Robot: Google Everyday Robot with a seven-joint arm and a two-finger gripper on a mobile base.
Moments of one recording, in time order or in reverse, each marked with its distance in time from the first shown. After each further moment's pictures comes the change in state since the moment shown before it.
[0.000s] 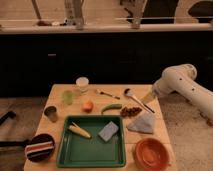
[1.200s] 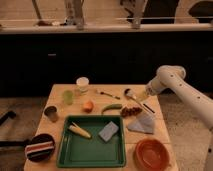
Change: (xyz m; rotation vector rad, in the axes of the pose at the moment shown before) arm -0.027 -0.008 0.081 -0.137 -0.014 0.016
